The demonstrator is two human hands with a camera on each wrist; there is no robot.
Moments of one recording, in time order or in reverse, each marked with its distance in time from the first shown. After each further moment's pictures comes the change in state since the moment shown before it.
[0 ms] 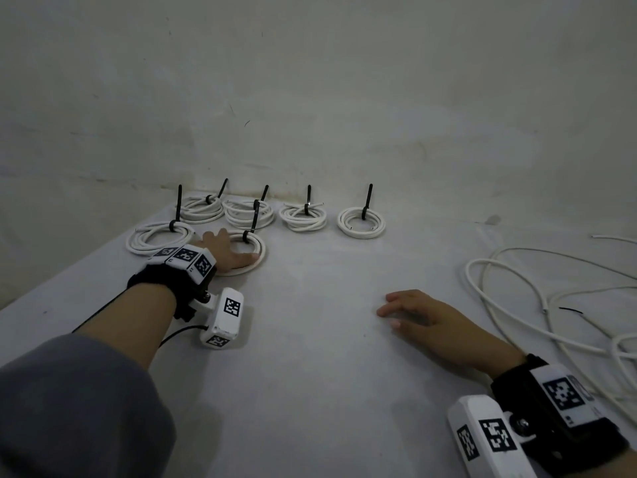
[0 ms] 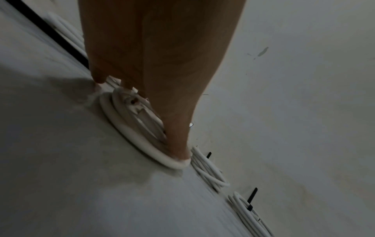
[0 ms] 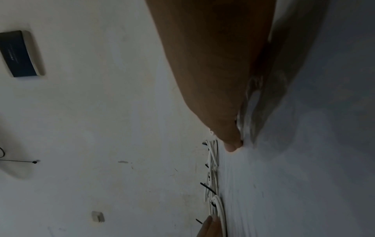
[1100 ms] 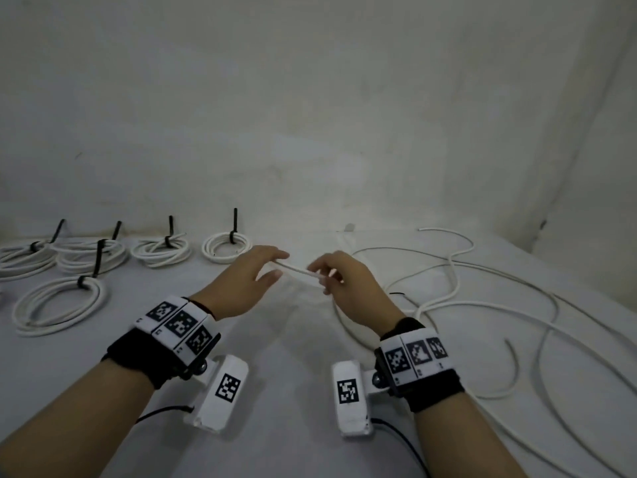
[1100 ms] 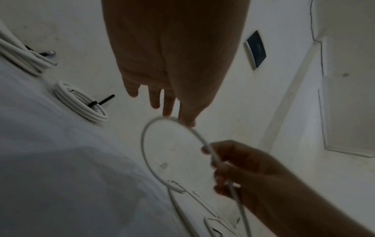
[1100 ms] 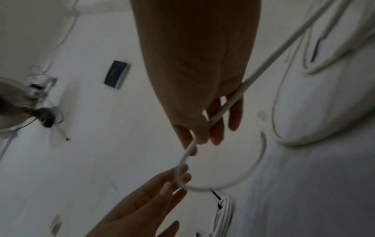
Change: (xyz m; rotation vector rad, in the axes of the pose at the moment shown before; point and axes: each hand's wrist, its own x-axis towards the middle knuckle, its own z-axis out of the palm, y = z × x) left_hand -0.125 0.209 0.027 -0.479 0.040 1.023; right_hand -0.029 0.009 -0.079 -0.073 0.482 -0.079
